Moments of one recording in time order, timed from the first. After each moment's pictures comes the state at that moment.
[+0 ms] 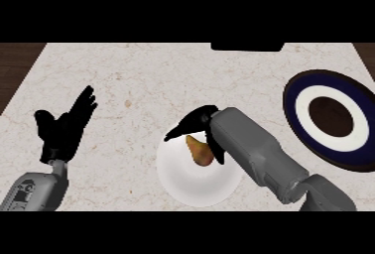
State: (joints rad) left arm -0.20 0.33 -0.09 -1.38 0.18 0.12 0.14; right arm -1.10 0.00 0.96 -0.34 0.49 0.54 -0.59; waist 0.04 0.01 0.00
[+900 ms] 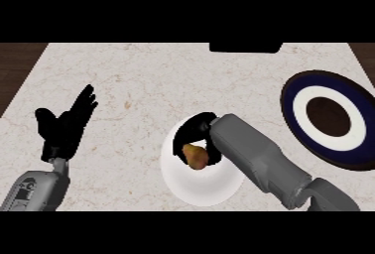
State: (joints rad) left arm -0.21 0.32 -0.07 -1.37 0.16 0.11 0.15; right arm -1.05 -0.02 1.02 -0.44 0.52 0.50 -0.65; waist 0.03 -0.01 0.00
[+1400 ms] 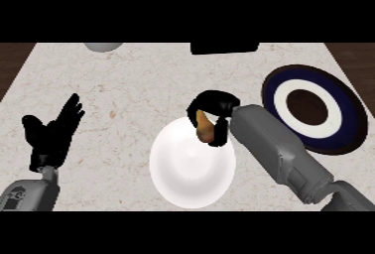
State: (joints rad) left arm -0.15 0.33 -0.01 -1.35 0.17 0.12 0.14; right arm -1.01 -0.11 0.73 -0.45 0.37 0.20 -0.43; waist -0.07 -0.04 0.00
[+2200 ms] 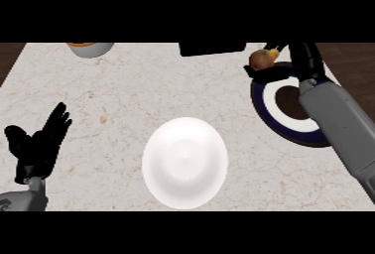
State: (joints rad) left arm -0.08 0.35 0.03 -1.38 0.19 0.12 0.13; right arm -0.88 -0.44 0.33 -0.78 0.18 -0.38 -0.08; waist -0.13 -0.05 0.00
